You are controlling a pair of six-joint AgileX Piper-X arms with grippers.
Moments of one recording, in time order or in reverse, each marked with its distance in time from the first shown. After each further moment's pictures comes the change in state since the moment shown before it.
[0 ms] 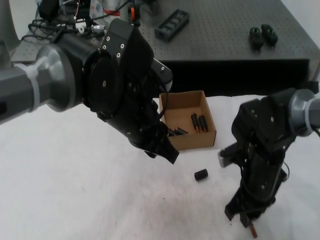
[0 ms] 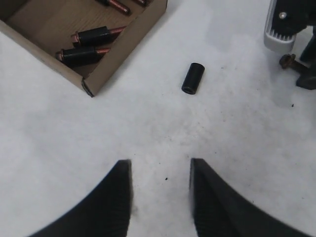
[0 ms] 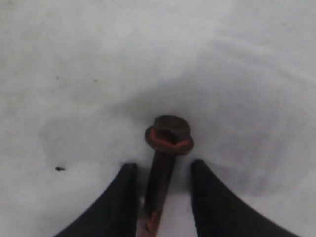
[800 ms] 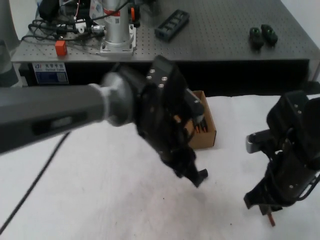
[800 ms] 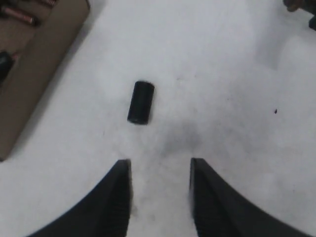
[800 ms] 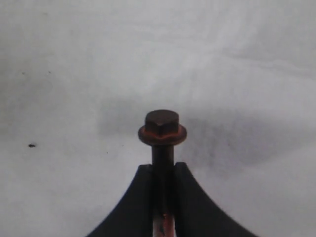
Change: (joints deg) left arm -5.6 15.6 -8.4 -3.5 3.8 6.0; right arm -8.3 -12.7 5.7 -1.9 -2.0 1.3
